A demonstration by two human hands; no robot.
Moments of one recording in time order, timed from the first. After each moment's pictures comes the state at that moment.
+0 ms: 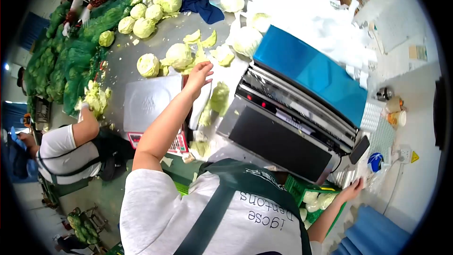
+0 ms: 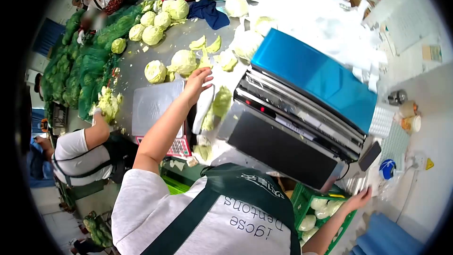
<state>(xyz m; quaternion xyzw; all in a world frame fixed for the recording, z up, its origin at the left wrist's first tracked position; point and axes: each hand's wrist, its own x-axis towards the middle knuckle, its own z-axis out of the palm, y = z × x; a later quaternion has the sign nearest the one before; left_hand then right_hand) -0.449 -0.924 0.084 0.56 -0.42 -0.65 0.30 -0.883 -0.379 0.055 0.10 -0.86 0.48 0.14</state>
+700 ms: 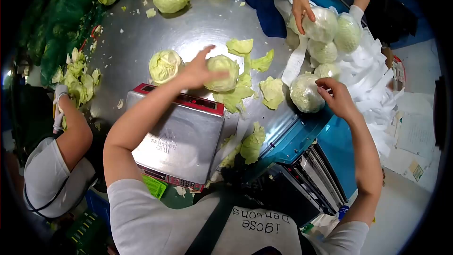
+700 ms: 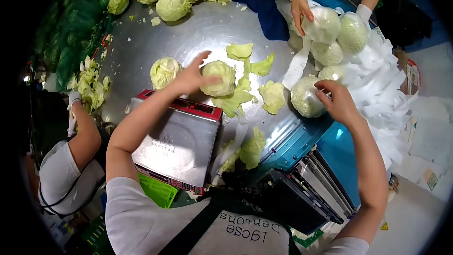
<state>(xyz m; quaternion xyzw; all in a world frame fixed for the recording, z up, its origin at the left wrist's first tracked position) -0.298 -1.114 0.059 0.56 -0.67 -0.46 0.14 -0.688 -1.063 0.165 0.70 -0.64 0.04 -0.31</state>
